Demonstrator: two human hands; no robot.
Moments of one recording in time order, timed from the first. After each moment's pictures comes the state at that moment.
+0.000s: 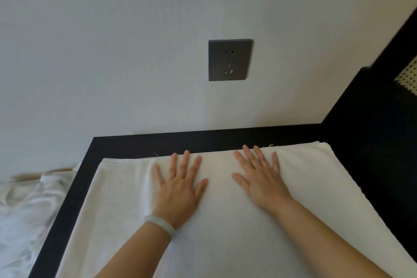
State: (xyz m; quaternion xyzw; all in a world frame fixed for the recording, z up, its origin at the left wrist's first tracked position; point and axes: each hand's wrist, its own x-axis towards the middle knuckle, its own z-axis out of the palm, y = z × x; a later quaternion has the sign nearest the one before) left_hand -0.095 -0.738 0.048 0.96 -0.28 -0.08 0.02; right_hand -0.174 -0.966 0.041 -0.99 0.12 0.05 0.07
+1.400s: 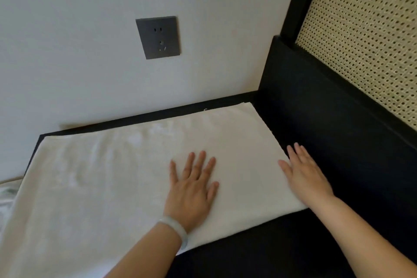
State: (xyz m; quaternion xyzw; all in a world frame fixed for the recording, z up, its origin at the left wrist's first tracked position) left_hand -0.225 -0.790 0.043 0.89 -0.44 -0.03 0.04; right_hand -0.388 -1.042 0.062 -0.91 0.39 0.04 0.12
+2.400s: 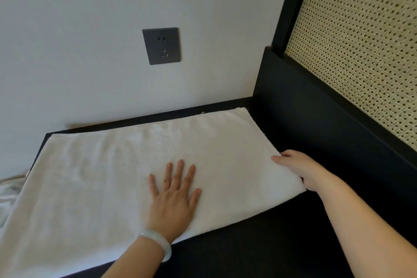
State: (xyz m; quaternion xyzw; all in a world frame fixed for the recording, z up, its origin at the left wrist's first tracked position) left_hand -0.245 -0.752 0.047 0.93 -0.37 -0.05 0.04; right_hand -0.381 -1.056 0.106 -0.68 0.51 0.02 0.53
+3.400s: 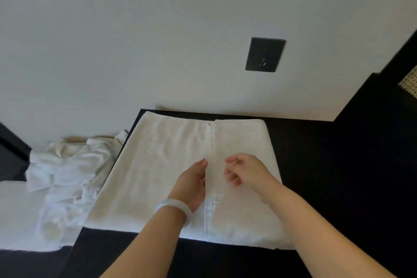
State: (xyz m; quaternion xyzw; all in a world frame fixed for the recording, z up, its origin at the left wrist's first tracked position) left_hand -0.176 -0.666 0.082 0.43 0.10 -0.38 0.81; right_hand -0.218 -0.825 0.131 -0.79 0.24 0.09 0.56
